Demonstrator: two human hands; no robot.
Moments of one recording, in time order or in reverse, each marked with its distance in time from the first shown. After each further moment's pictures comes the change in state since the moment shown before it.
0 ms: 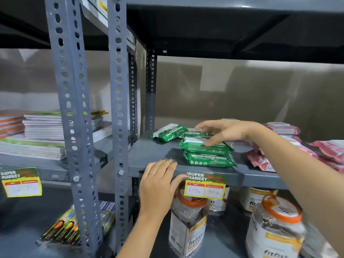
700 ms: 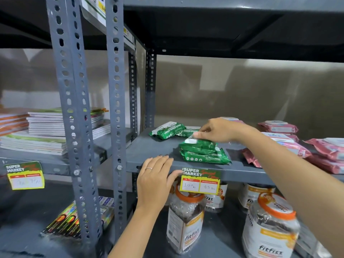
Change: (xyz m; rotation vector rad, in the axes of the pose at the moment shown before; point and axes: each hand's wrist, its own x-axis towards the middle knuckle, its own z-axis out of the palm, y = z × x) left_hand 0.001 0.006 -0.006 0.048 -0.072 -0.039; right_hand -0.005 -0.017 0.013 -0.391 0.235 0.018
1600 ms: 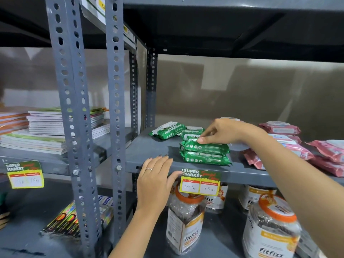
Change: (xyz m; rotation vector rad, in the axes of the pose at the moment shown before) left_hand 0.003 0.007 -0.009 -0.016 -0.089 -0.066; right_hand -0.005 0.011 -0.004 0.002 -0.054 0.020
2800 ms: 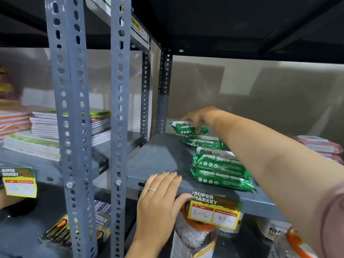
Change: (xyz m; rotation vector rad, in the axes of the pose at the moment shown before) left_hand -0.001 -0.003 0.007 0.008 0.069 0.042; right_hand 0.201 -0.031 -0.010 -0.434 -0.172 -0.012
